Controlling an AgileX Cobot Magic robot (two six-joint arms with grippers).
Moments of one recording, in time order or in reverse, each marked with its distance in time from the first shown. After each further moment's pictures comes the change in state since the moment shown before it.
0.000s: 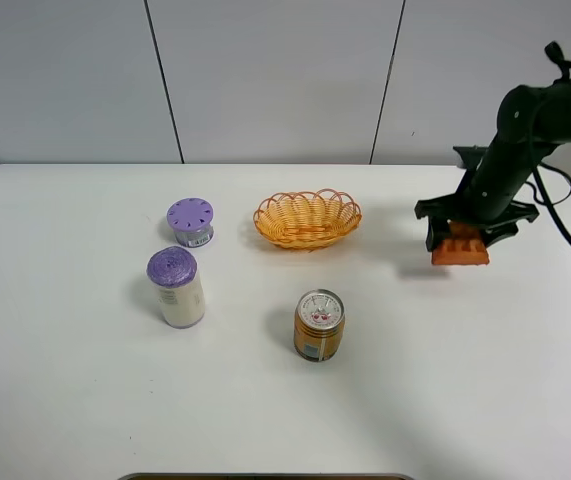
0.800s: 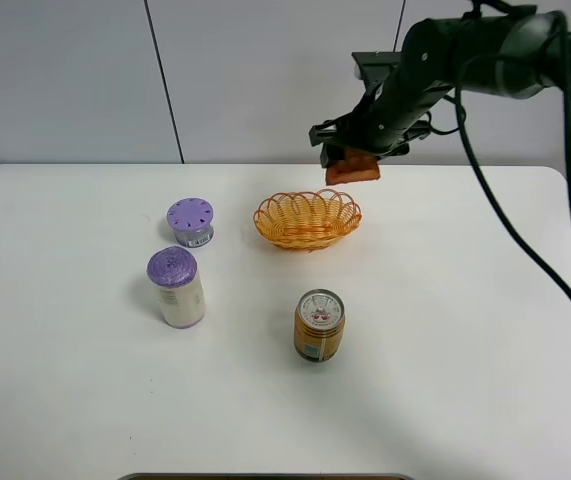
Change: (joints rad) left arm 0.000 0.000 0.000 0.000 0.000 0.000; right arm 0.321 0.017 -0.264 0.017 -0.195 0.058
